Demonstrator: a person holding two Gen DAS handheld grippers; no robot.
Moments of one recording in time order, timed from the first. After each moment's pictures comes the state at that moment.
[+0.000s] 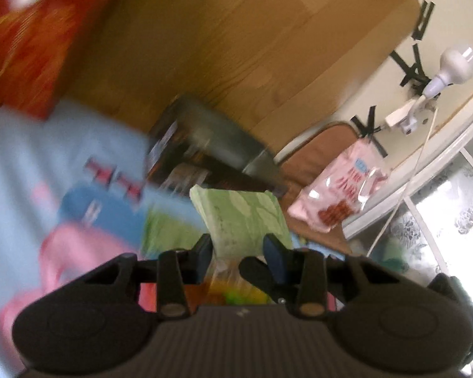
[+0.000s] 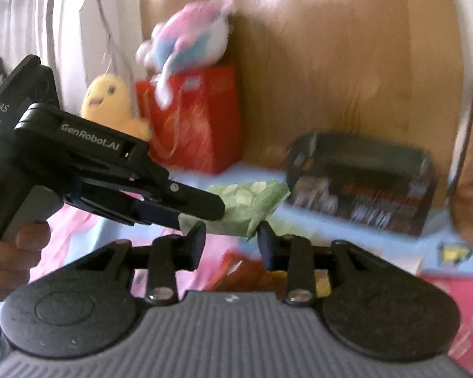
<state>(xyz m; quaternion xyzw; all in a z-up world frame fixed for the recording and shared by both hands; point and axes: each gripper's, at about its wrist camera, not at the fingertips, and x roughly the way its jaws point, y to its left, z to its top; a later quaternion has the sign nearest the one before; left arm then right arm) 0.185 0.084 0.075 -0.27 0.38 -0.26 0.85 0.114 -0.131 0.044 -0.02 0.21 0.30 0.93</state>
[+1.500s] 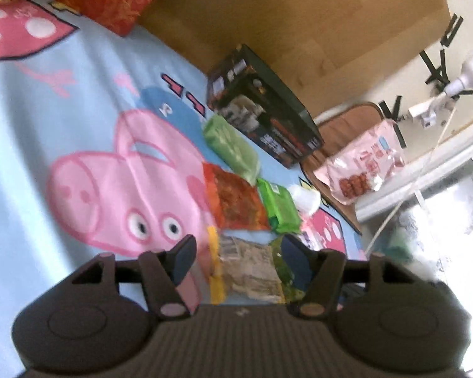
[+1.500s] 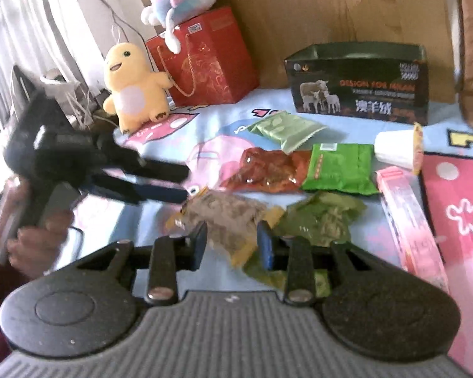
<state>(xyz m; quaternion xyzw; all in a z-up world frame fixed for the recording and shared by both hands) 0.099 0.126 0.007 -0.33 0.43 -0.21 0.82 0.049 -0.178 0.007 0.03 0.34 0.36 0.87</state>
